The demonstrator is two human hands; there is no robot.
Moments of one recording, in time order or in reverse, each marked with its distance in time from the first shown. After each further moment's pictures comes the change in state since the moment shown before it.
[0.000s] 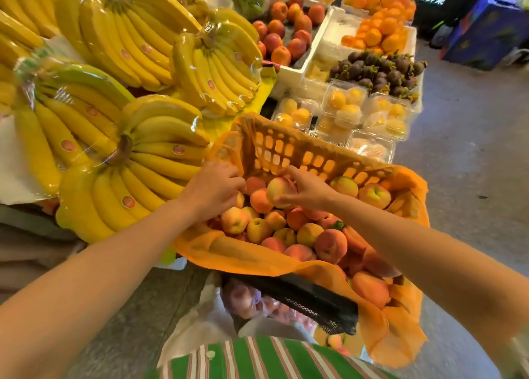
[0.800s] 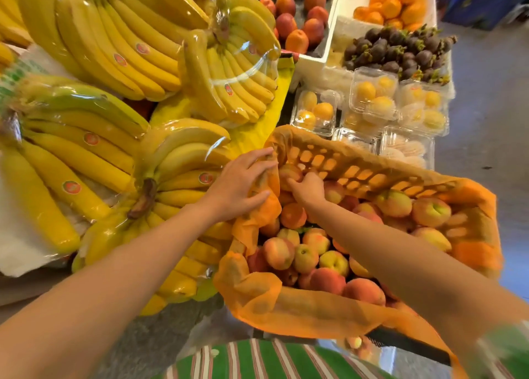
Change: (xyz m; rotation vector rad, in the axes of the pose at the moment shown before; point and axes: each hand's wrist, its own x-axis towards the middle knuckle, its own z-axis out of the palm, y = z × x) left_hand 0.033 -0.100 0.024 -0.502 0.048 -0.035; right_hand 0.126 -0.037 0.063 0.322 0.370 0.666
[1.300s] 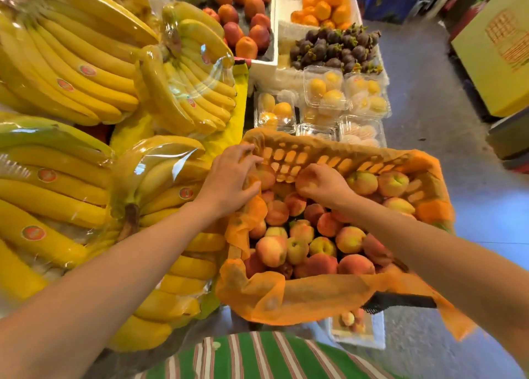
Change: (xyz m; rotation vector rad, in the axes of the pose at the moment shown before) left_hand 0.025 0.006 -0.004 0.062 0.018 0.020; right_hand -0.040 0.024 -0.078 -0.392 0.008 -0.176
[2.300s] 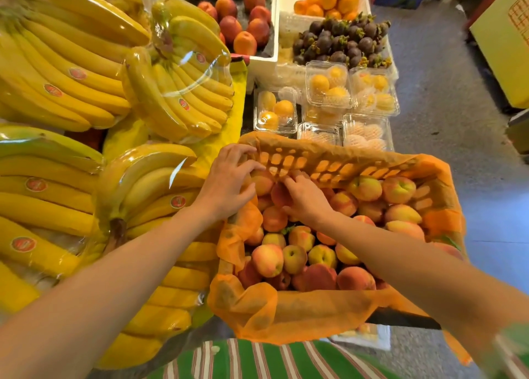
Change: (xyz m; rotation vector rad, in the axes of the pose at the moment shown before) left_hand 0.019 0.000 0.008 0.020 -0.006 0.014; right_hand 0.017 -0.005 0.042 -0.249 0.016 -0.263
